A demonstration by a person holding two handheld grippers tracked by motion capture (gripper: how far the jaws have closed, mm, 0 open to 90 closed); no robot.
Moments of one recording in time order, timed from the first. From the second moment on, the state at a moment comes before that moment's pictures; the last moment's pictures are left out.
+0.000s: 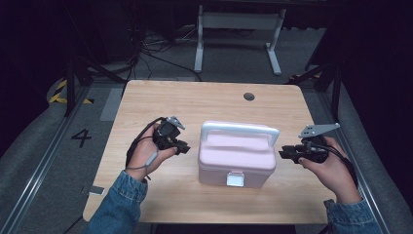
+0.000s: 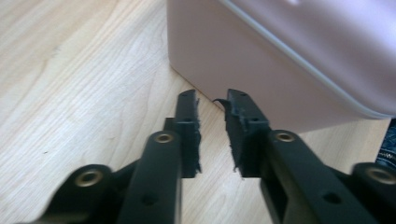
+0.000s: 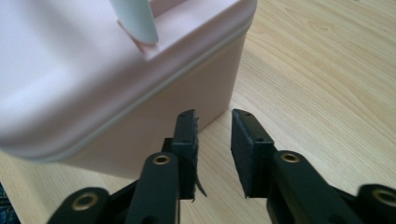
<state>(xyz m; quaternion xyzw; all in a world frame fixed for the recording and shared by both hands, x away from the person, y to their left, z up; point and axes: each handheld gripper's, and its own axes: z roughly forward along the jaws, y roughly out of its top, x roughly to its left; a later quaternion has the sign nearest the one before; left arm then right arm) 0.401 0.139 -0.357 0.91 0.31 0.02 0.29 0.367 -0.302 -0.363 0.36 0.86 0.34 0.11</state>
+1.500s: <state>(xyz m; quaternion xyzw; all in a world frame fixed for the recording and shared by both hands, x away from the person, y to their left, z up) 0.413 0.081 -0.309 0.90 0.17 0.04 0.41 0.341 -0.342 -0.358 0.40 0.84 0.35 0.10</state>
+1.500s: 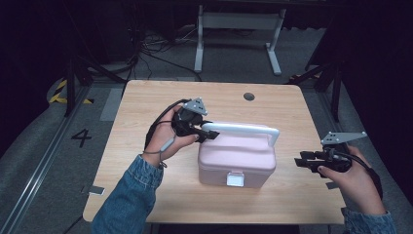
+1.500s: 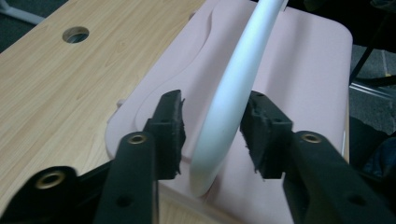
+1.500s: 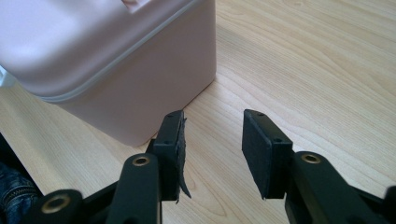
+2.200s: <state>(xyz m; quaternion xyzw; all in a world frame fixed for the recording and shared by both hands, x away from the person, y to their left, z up) 0.419 0.082 -0.284 0.90 0.17 0.03 0.40 0.338 -0.336 -0.343 0.38 0.84 0.36 0.11</state>
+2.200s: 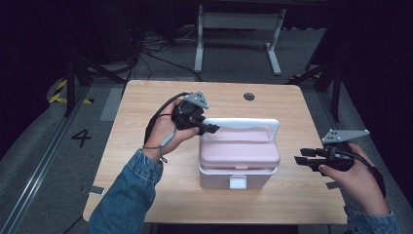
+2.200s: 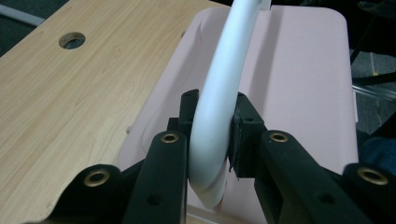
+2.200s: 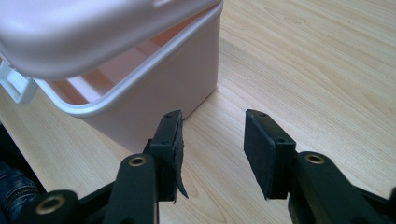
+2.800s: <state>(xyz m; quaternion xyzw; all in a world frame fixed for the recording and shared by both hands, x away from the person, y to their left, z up) 0.450 0.086 -0.276 0.88 0.21 -0.01 0.43 0.337 -0.329 -0.320 0.36 0.85 0.38 0.12</state>
